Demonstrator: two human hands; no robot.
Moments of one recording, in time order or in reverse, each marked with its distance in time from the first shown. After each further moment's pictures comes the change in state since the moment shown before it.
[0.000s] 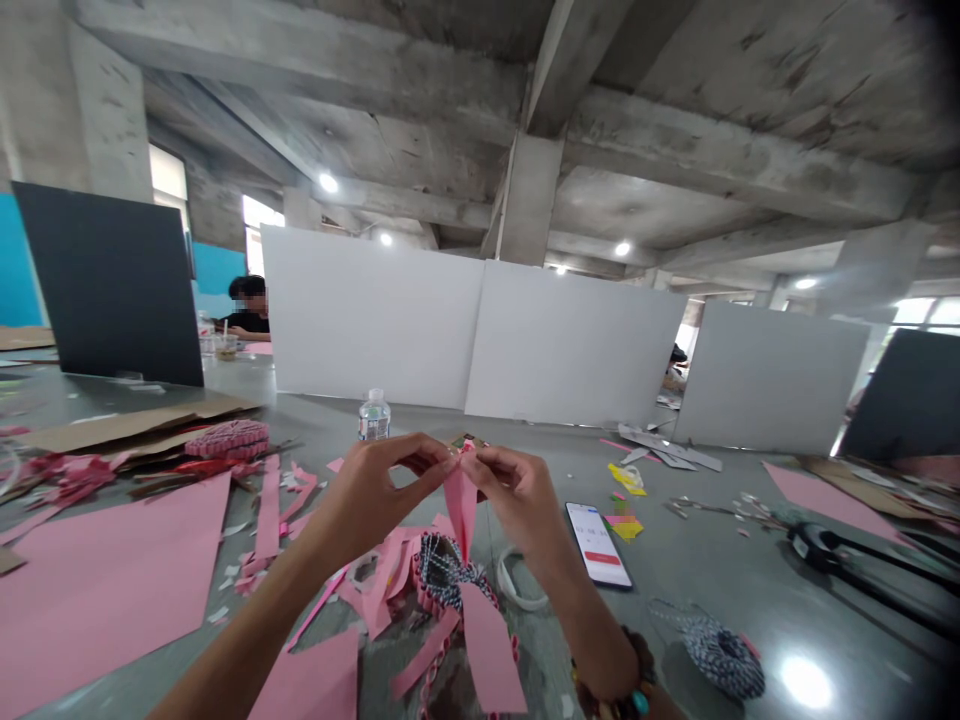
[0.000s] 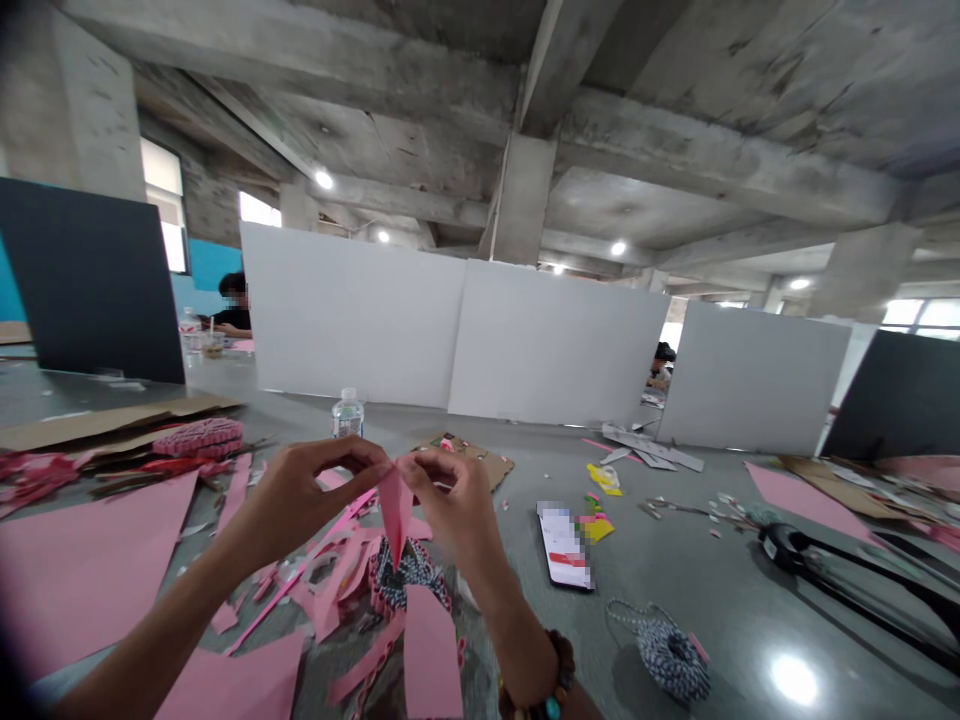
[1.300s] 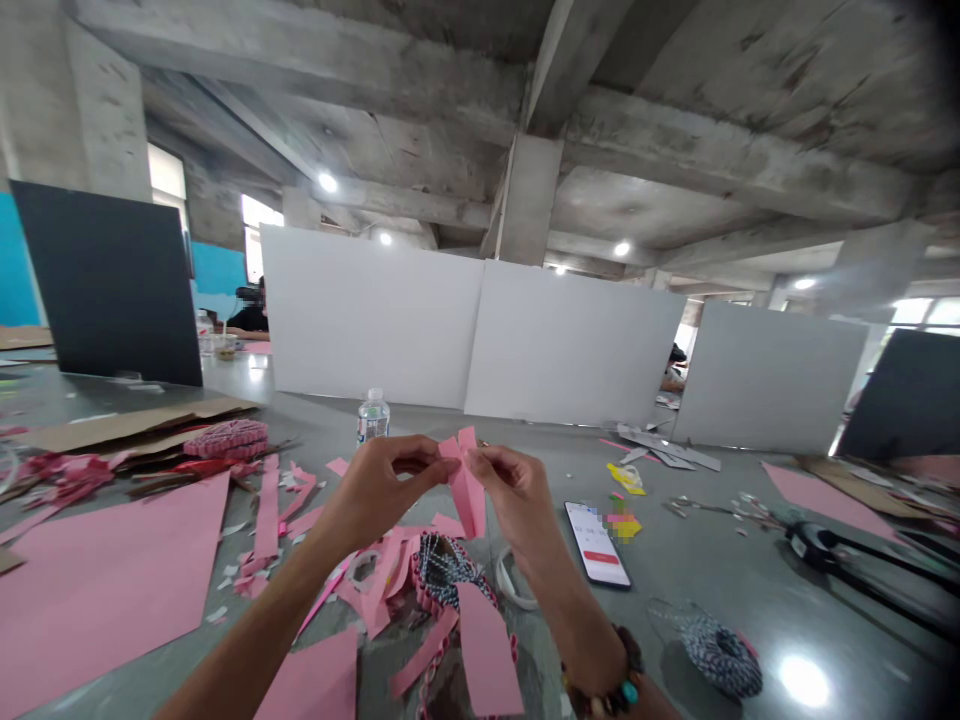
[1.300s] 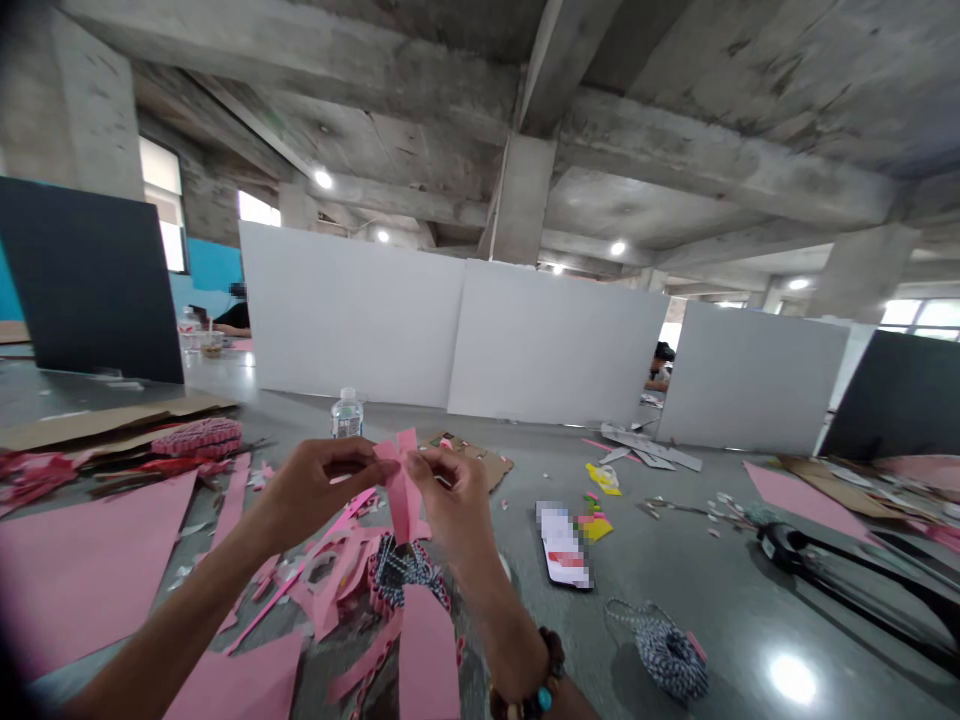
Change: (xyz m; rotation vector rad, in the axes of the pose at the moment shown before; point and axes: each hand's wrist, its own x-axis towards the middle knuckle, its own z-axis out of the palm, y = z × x) left_hand 0.007 -0.010 0.009 -0.214 -0.062 -0.131; right_hand 0.004 0.010 0.007 0.050 0.152 -0.047
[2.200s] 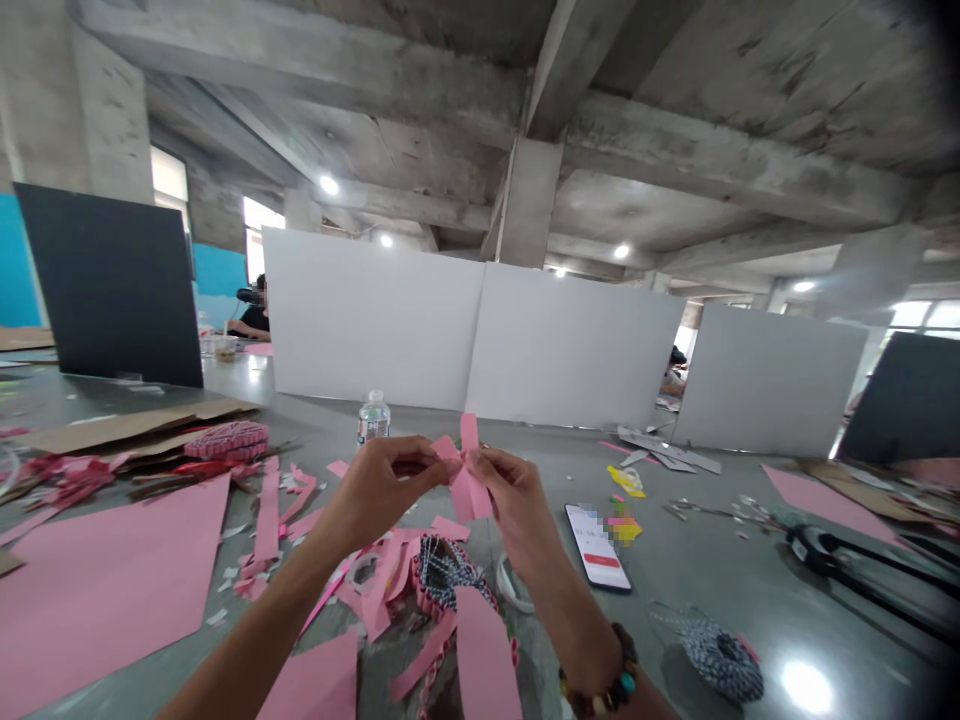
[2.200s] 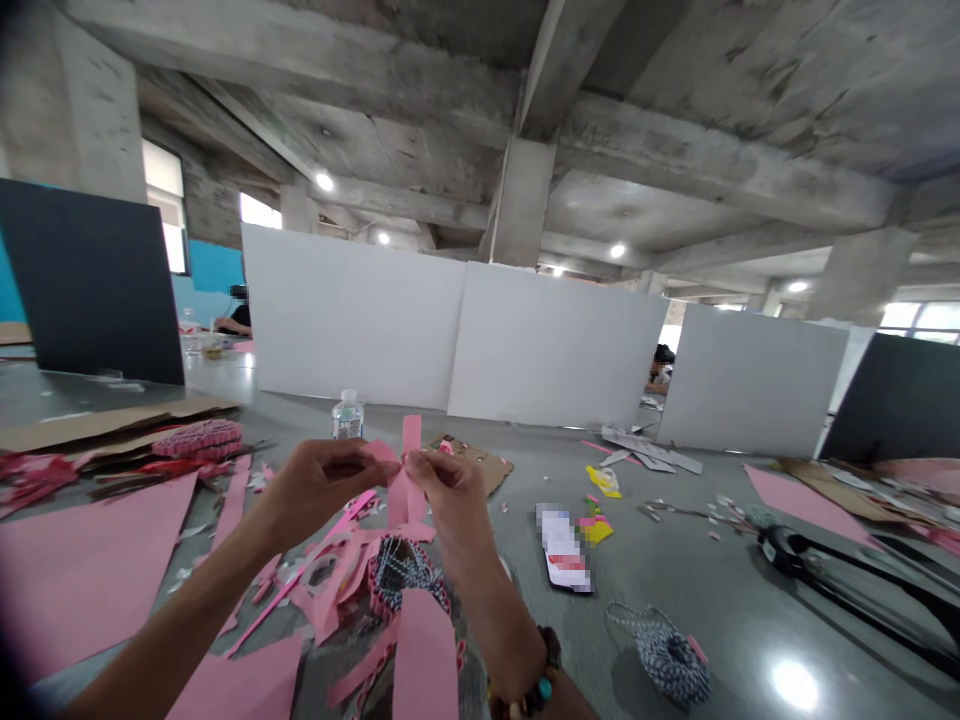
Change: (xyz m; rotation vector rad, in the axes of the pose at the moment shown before) left_hand 0.003 -0.004 0.000 -0.068 0.009 -0.048; right_hand 0.000 0.001 0.004 0.238 -0.026 0.160
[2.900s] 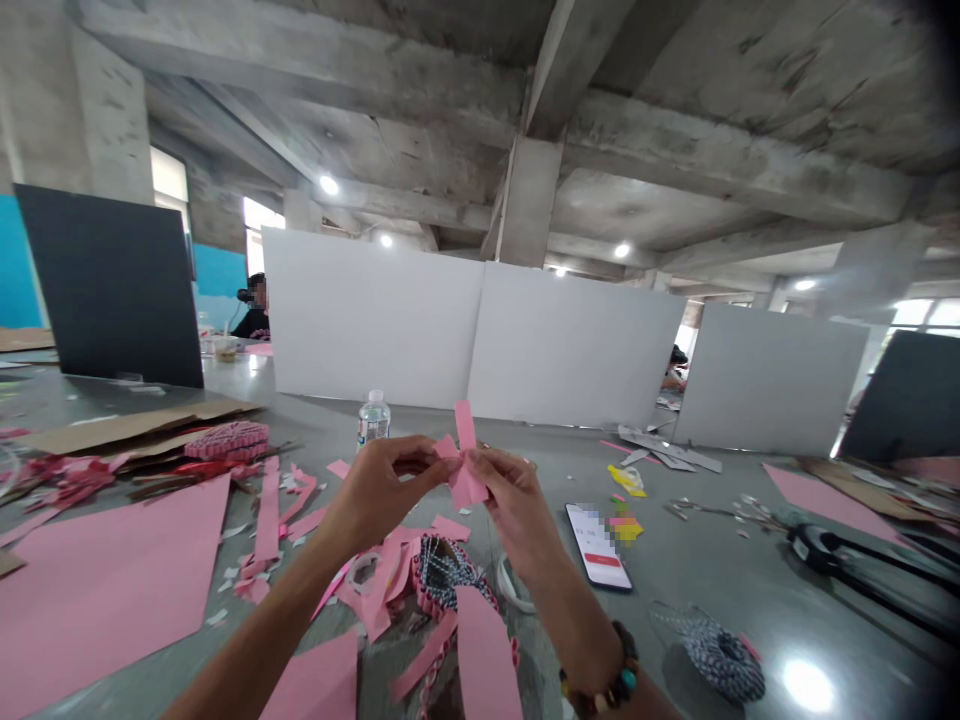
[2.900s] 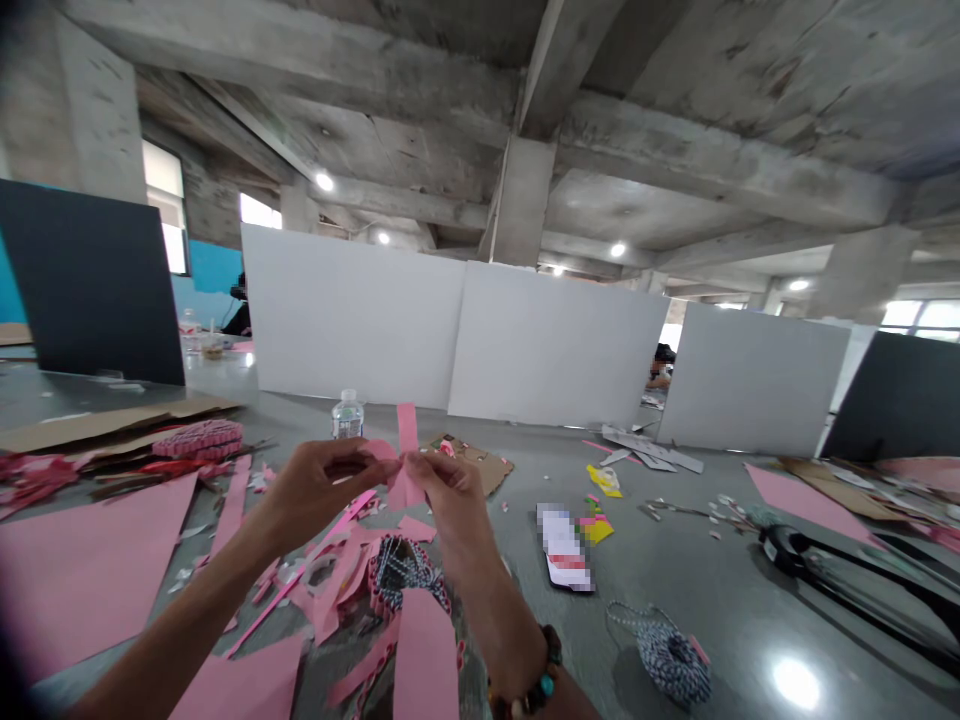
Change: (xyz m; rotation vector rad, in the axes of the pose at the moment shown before) left_hand -0.002 -0.001 0.003 0.056 0.026 0.044; right_hand 0.001 0.002 0.002 0.111 0.005 0.064
